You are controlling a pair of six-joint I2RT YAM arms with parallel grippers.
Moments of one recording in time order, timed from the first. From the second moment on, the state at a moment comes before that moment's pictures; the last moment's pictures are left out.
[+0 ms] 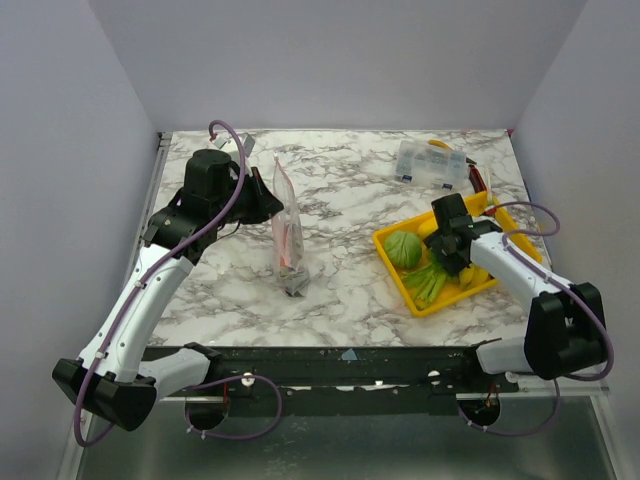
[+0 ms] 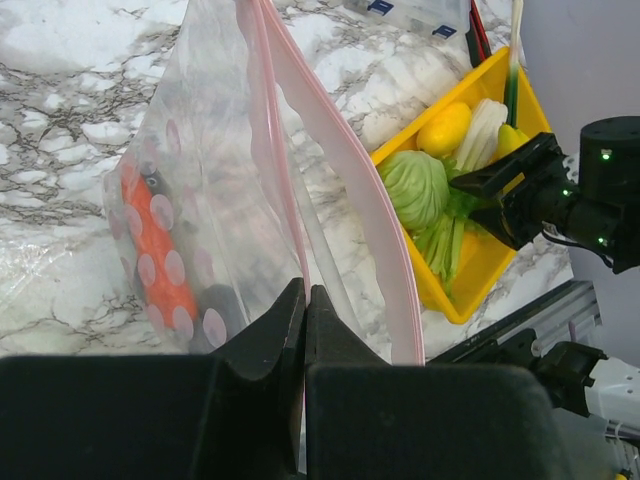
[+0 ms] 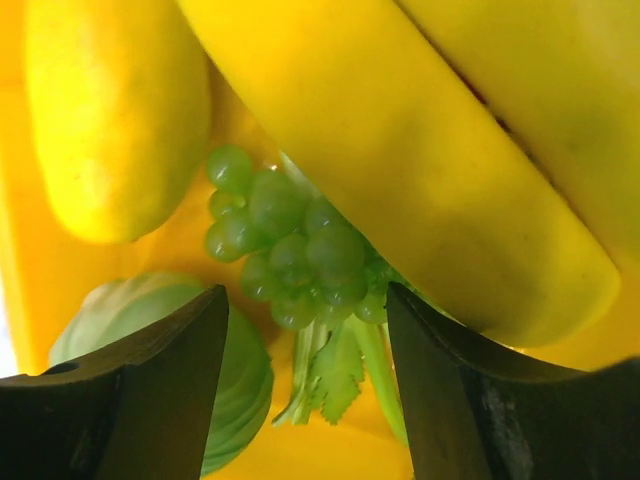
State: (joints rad) left arm -0.39 1.12 1.30 -0.68 0.23 -0.50; right arm 0.26 1.36 0.86 -0.66 0.39 1.20
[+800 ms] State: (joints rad) left arm -0.39 1.12 1.30 -0.68 0.25 -0.50; right arm 0.26 1.41 0.91 -0.76 0.53 1.26
